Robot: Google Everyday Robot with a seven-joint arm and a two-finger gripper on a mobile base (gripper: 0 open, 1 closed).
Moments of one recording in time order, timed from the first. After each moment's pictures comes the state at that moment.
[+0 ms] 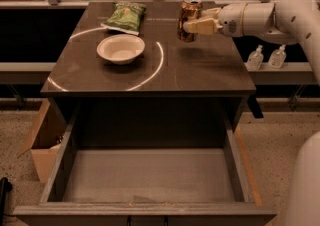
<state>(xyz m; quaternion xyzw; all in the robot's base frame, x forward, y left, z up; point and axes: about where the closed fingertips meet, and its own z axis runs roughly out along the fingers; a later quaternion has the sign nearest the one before) 0.762 -0.122 0.929 -0.40 0.68 0.30 0.54</state>
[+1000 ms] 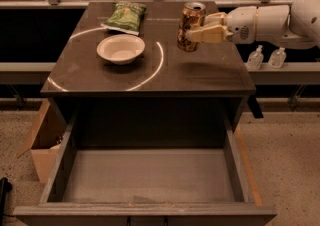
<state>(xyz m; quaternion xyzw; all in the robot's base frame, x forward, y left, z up) 0.684 -0.111 0.947 -0.45 0.64 0.35 0.52</state>
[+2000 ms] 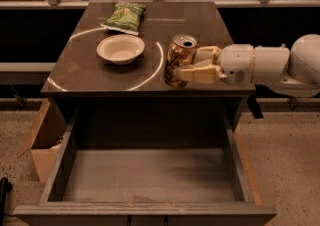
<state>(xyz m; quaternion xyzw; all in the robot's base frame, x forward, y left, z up) 0.568 -0.072 0.914 -0.46 0.61 0.38 0.53</state>
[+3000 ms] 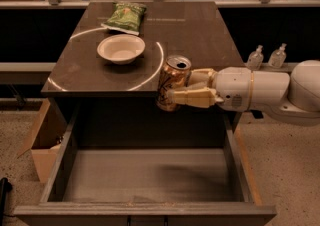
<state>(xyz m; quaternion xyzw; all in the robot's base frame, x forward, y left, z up) 0.509 -0.050 0.894 -0.42 0.63 0.41 0.51</state>
